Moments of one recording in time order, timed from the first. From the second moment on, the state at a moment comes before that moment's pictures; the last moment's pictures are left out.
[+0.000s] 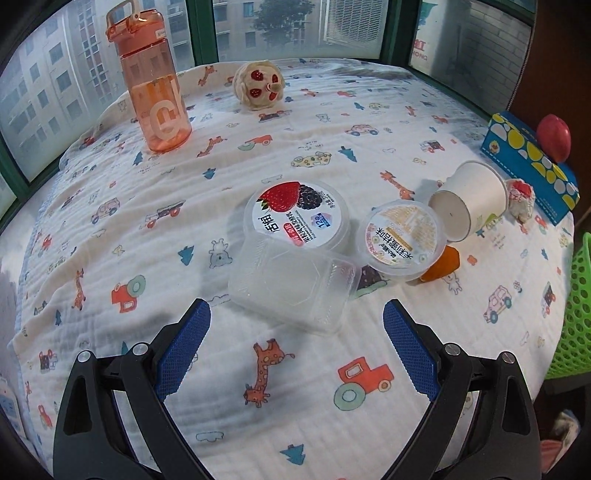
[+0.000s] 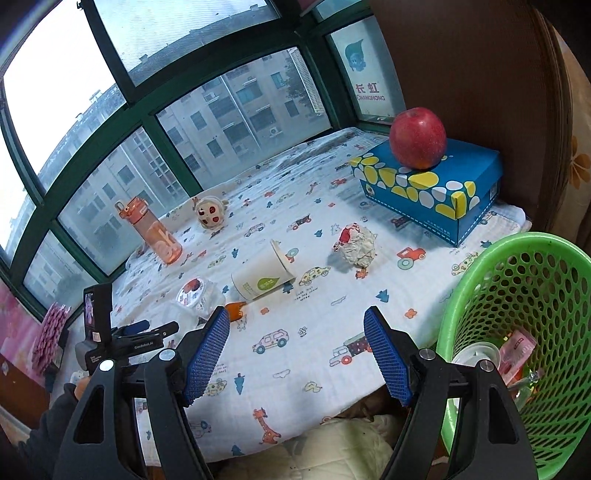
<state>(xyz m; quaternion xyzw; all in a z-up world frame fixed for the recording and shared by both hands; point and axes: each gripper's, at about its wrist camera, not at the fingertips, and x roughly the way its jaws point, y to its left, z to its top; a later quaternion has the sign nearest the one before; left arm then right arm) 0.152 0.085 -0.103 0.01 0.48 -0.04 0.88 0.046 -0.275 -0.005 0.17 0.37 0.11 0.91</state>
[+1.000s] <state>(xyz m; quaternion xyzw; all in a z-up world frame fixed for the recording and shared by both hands) 0.160 0.098 -0.107 -0.01 0.47 -0.05 0.88 0.097 -0.262 -0.036 0.16 0.42 0.10 0.89</state>
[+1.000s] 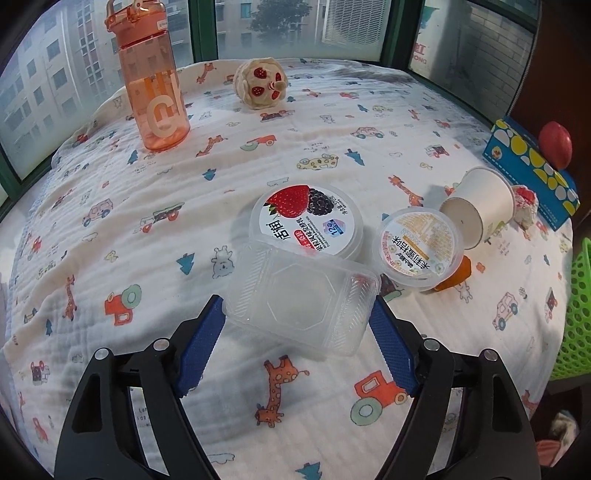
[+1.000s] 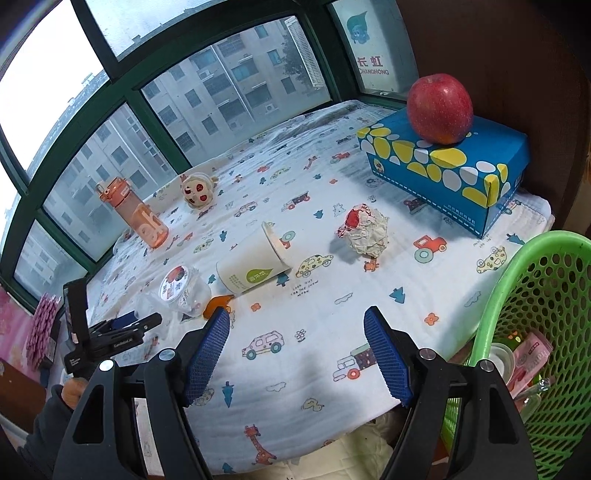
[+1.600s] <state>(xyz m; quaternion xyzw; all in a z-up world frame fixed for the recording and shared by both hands) 0.142 0.099 -0.075 -0.03 0.44 -0.07 0.89 0.208 -0.283 -0.081 0.13 0.46 0.04 0.88</state>
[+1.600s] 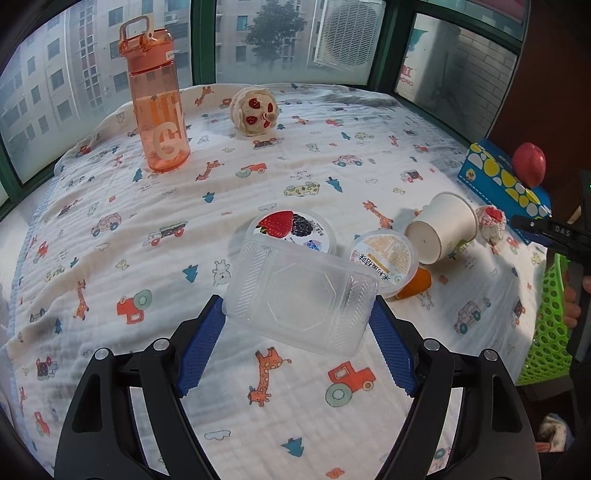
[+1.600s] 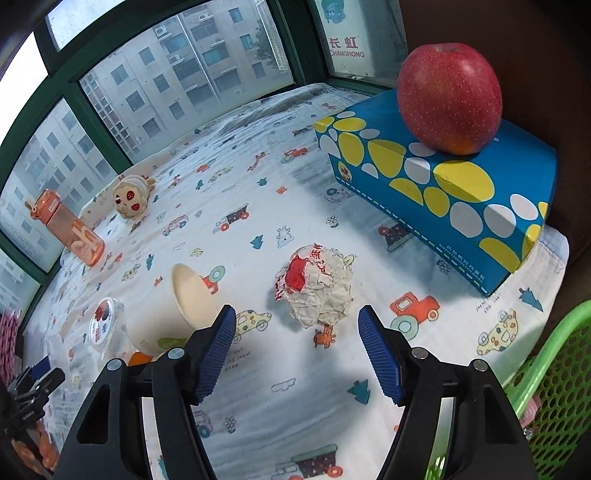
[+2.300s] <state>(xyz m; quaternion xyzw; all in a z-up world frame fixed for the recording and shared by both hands) 0.146 0.091 -0.074 -0.03 0.45 -0.08 0.89 0.248 -0.282 -0.115 0.10 0.49 0.03 0.87</state>
